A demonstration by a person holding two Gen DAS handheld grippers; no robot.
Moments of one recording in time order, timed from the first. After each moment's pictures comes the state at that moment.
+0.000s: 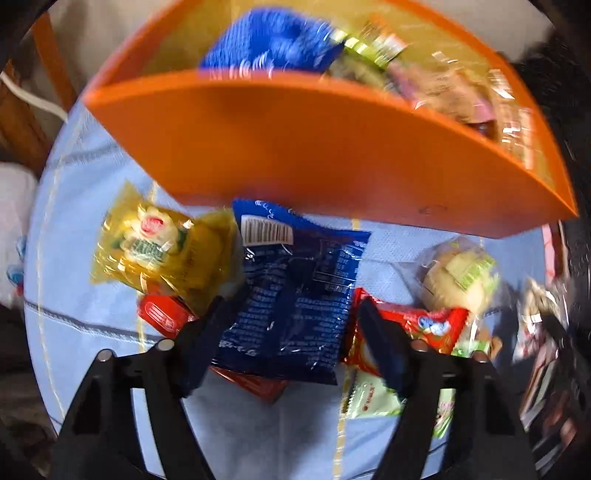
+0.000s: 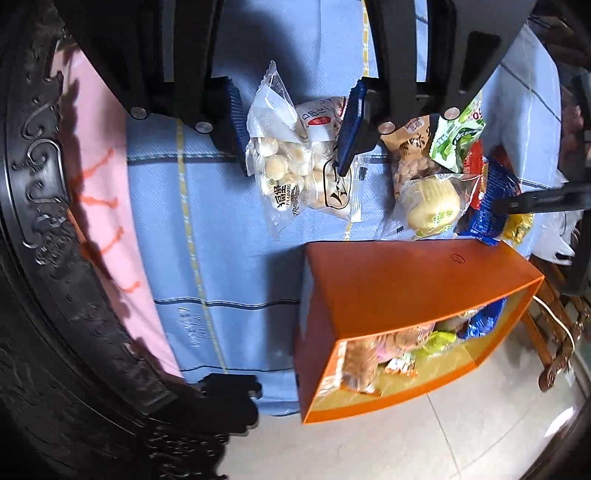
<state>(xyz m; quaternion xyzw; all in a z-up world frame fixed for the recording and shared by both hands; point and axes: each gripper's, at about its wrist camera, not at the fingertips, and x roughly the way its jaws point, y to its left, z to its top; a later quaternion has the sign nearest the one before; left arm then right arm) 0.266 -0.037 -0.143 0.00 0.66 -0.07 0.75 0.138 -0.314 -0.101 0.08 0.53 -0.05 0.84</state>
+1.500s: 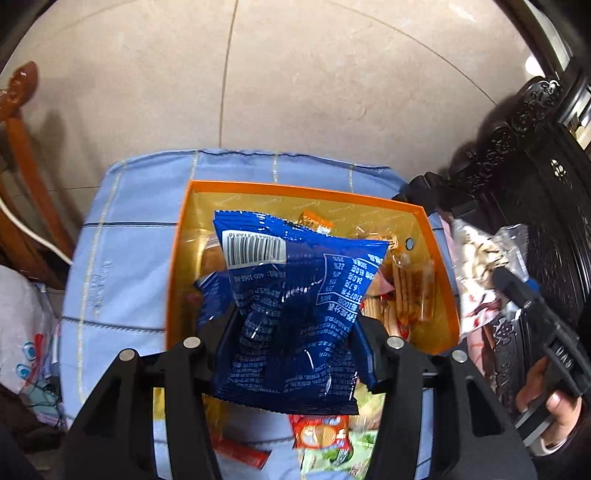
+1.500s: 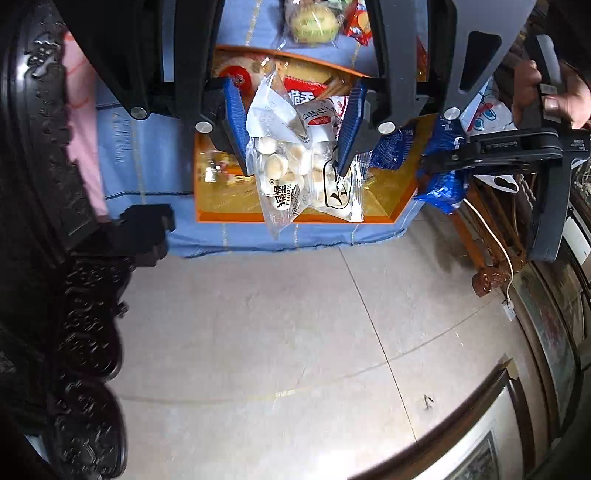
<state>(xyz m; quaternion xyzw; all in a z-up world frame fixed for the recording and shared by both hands) 0.354 -0.049 0.012 -0.03 0.52 -0.17 0.83 0.272 -0.275 0.022 0.10 0.38 0.06 0.92</state>
